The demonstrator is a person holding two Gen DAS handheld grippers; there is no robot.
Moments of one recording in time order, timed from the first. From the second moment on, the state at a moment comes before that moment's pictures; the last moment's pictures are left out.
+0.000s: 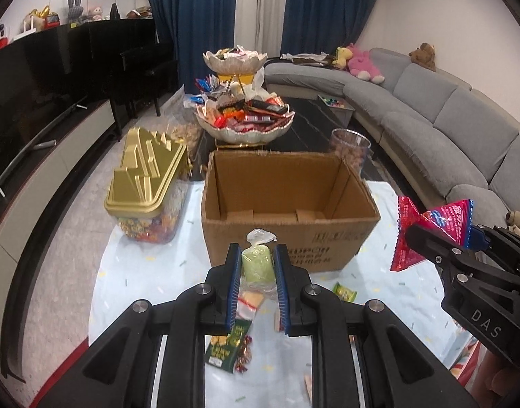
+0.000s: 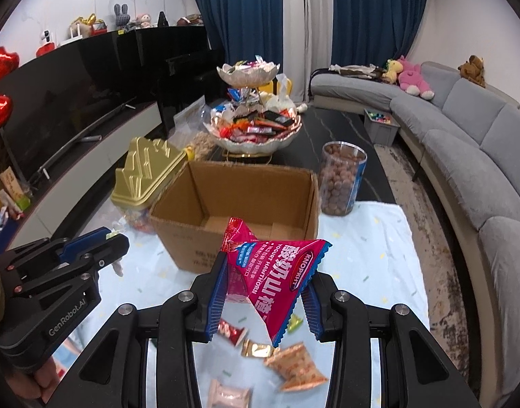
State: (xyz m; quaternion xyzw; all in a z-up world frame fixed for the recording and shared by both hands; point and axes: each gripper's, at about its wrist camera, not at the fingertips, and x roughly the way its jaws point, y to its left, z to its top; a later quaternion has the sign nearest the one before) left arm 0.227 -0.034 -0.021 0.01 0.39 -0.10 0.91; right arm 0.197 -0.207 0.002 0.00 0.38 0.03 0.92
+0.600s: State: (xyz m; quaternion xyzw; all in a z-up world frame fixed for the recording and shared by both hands) left arm 0.290 -0.037 -0.009 0.01 0.38 -0.09 0.92; right arm 0.254 -0.208 0.011 0.00 0.37 0.02 0.93
